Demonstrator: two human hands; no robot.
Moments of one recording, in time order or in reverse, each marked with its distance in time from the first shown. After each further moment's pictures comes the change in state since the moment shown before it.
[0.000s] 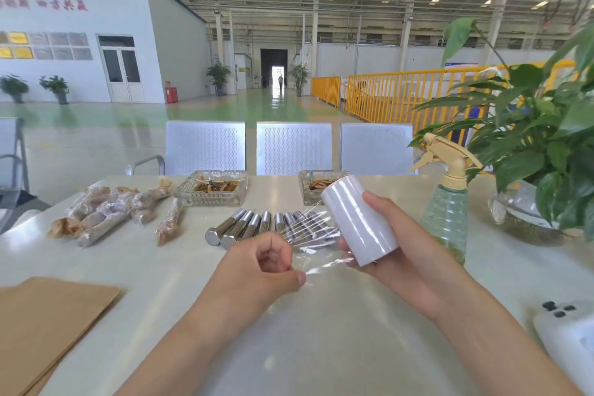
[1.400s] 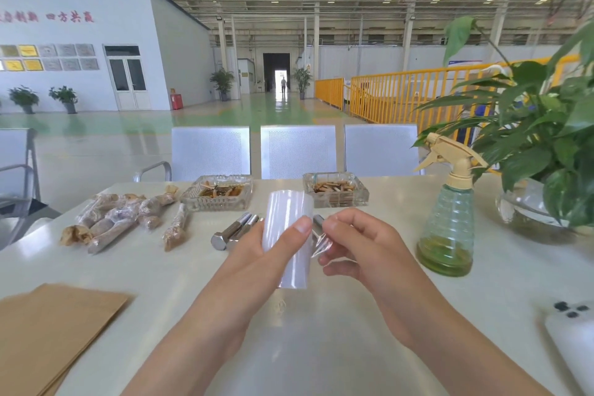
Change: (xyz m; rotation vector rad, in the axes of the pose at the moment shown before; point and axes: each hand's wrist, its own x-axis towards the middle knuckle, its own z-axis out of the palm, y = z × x) left_hand -0.007 0.028 -0.001 -0.145 0.003 -0.103; right_hand -0.009 0.025 0.031 -0.405 -0.039 -0.273
